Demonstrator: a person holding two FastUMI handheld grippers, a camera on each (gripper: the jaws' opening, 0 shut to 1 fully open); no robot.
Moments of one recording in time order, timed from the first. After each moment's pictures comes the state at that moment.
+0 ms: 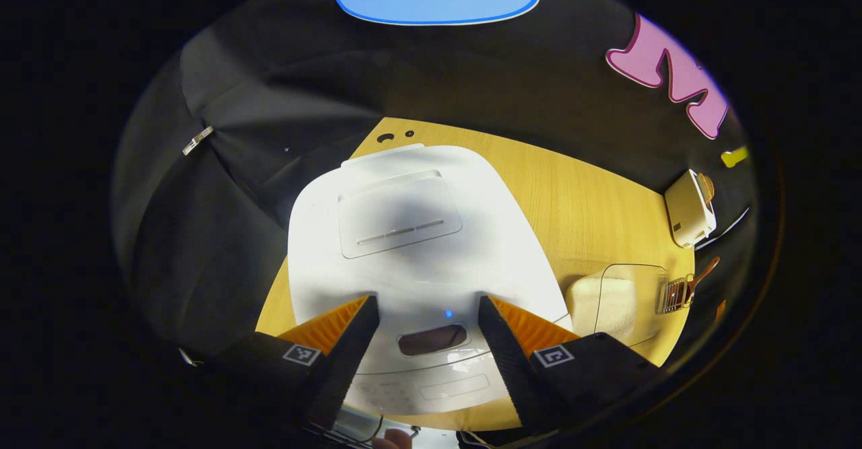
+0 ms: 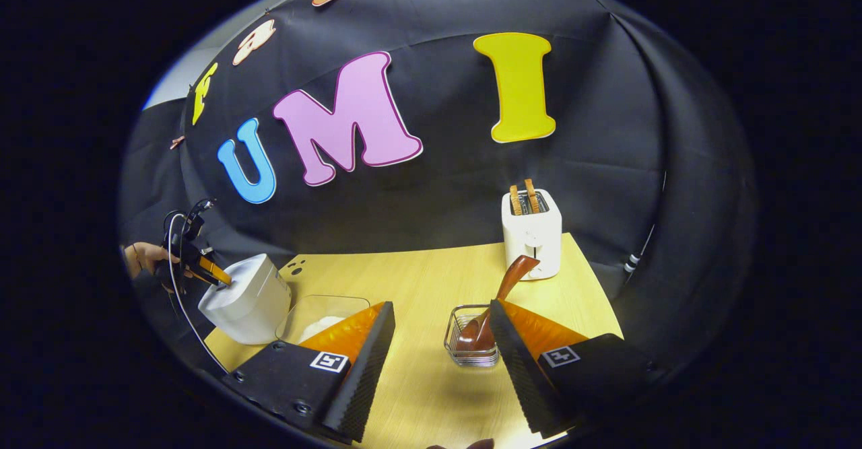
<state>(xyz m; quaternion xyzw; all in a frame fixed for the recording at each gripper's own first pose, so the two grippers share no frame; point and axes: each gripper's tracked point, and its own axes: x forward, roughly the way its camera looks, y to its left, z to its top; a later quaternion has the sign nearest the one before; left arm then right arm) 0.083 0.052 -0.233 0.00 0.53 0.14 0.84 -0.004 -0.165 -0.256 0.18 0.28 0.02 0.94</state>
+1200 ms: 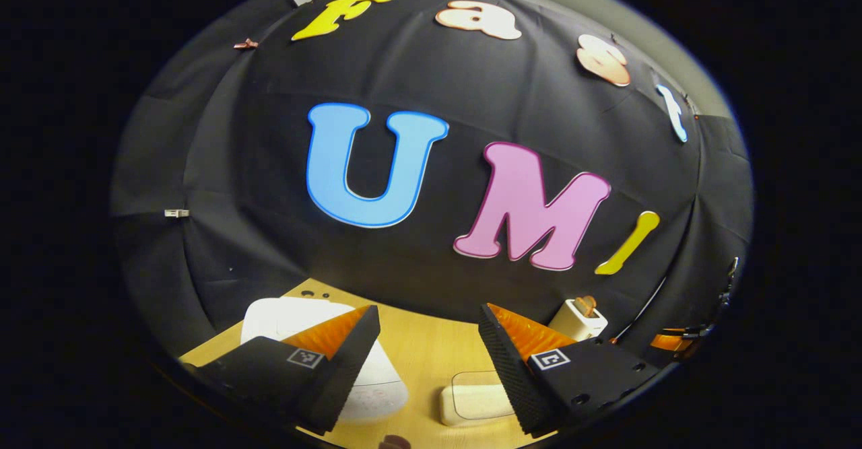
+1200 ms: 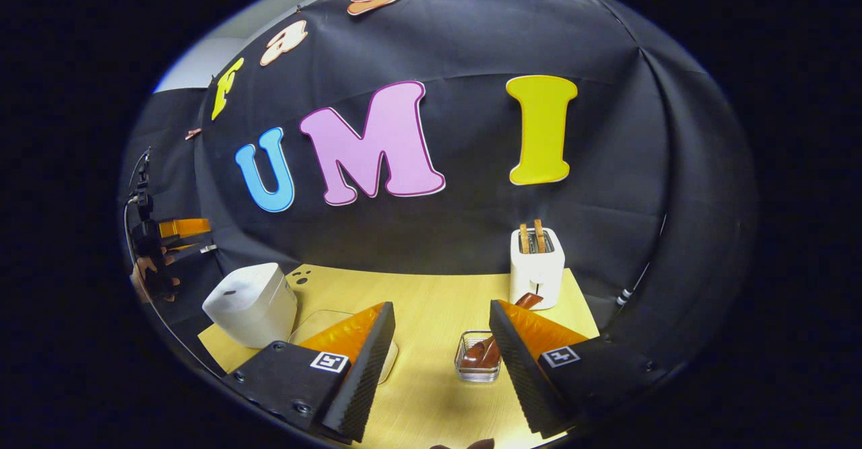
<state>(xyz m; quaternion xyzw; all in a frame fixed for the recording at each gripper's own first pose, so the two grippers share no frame) 0.058 -0.099 -0.044 -0.05 0.09 -0.02 0.99 -0.001 -0.153 -0.187 0.13 0.22 0.03 0.97</state>
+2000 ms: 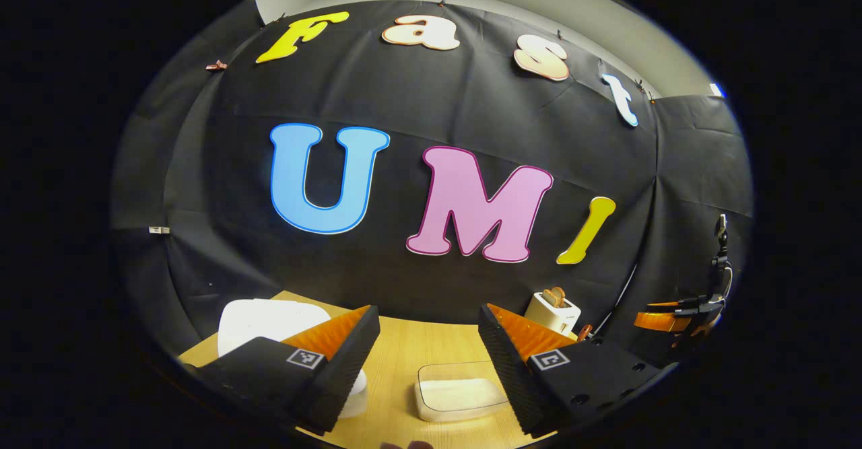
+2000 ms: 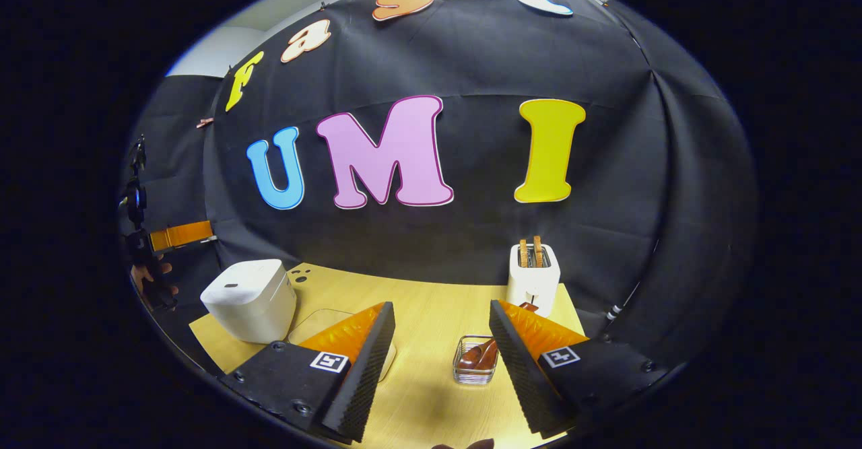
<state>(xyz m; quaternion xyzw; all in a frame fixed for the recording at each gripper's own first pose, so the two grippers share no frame) 0.022 -0.156 -0.059 -0.01 0.08 -0.07 0.99 -0.019 -0.149 -0.169 0.10 0.20 0.03 0.97</state>
